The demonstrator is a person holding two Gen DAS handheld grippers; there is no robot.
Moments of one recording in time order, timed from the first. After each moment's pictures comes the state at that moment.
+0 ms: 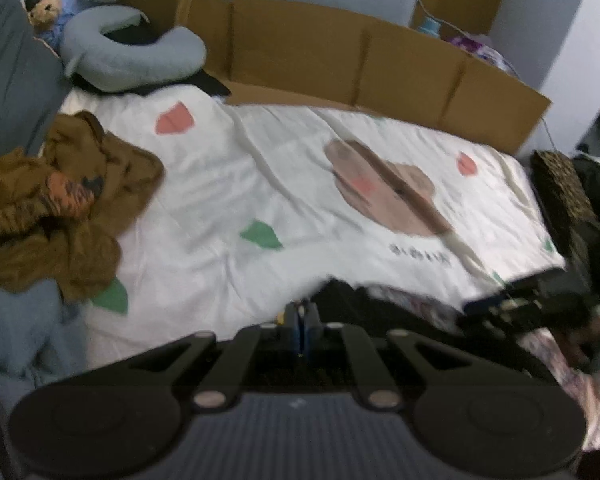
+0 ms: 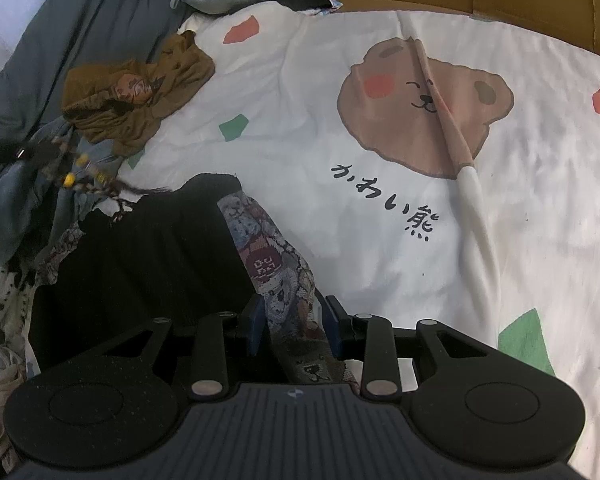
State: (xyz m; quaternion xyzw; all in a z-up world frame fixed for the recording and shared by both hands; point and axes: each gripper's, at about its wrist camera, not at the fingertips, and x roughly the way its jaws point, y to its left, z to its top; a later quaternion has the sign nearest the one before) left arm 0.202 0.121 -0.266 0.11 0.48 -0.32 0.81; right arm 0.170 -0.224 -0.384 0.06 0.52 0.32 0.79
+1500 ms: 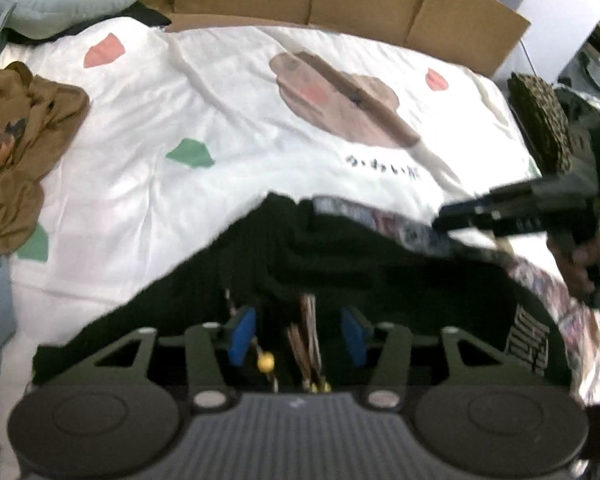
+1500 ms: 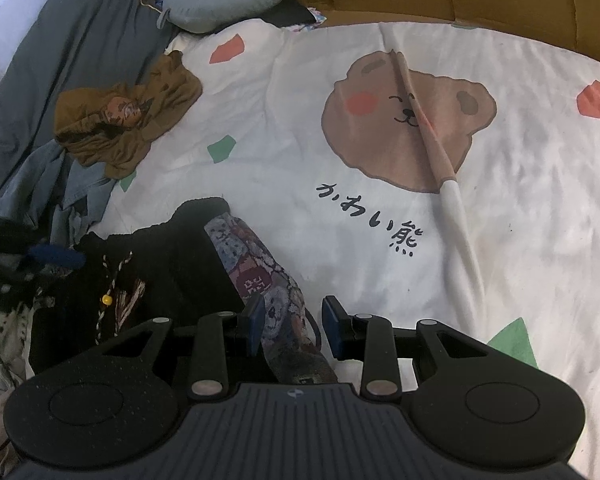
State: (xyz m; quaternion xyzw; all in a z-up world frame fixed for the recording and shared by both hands) left arm 0.187 0.080 -0.331 0.15 0.54 -0.35 0.75; right arm 0.177 -0.231 -0.383 0.08 0.50 0.30 0.81
